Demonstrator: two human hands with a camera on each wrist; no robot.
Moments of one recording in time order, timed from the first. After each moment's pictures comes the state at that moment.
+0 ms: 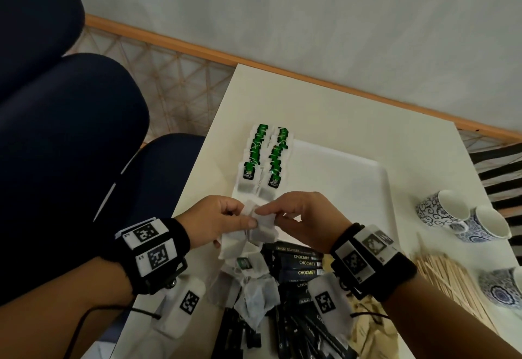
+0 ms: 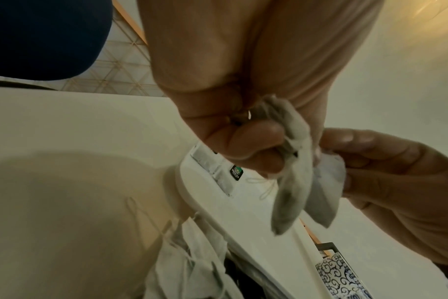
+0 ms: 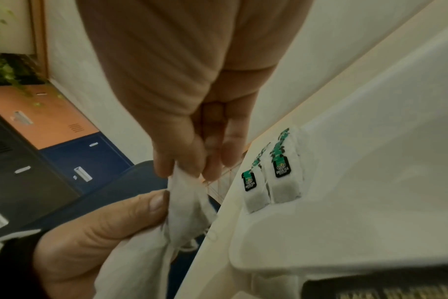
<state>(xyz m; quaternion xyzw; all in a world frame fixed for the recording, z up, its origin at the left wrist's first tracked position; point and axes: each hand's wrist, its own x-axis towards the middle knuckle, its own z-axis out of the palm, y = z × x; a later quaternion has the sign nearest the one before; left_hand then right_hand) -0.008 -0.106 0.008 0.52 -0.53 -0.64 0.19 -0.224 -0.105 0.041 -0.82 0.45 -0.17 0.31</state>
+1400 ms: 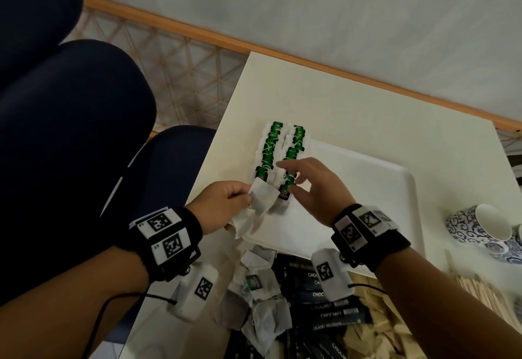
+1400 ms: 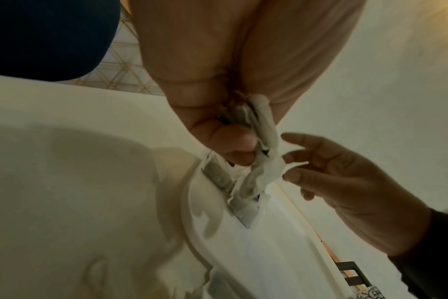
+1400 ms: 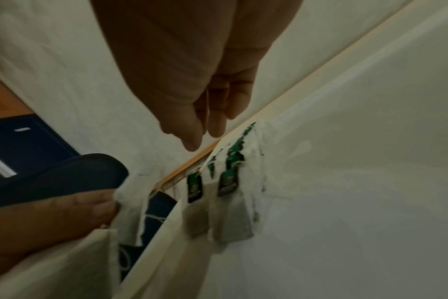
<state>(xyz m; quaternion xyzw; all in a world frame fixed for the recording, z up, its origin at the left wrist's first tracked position) -0.006 -0.154 -0.013 0.56 -0.51 -0.60 0.24 -0.228 -0.182 -0.001 -0.81 0.51 -0.19 0.24</state>
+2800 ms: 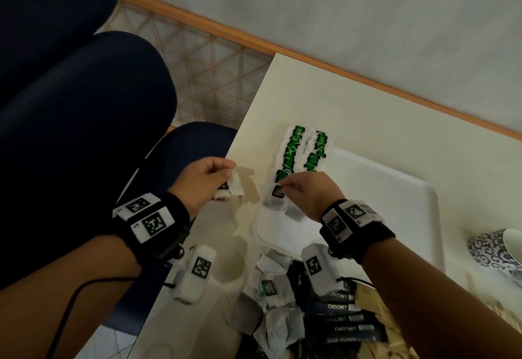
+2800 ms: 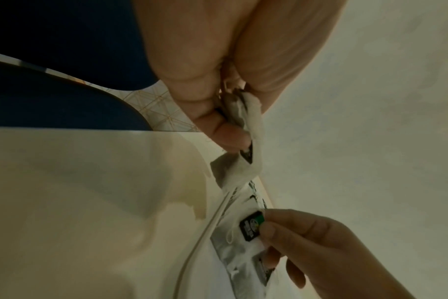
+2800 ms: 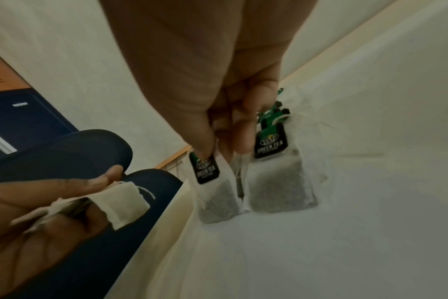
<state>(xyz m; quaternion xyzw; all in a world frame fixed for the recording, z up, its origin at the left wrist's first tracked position) 0.043 -0.168 -0.015 0.61 -0.33 -0.59 0.42 -0.174 -0.203 0.004 -0.77 0.58 0.01 0.27</state>
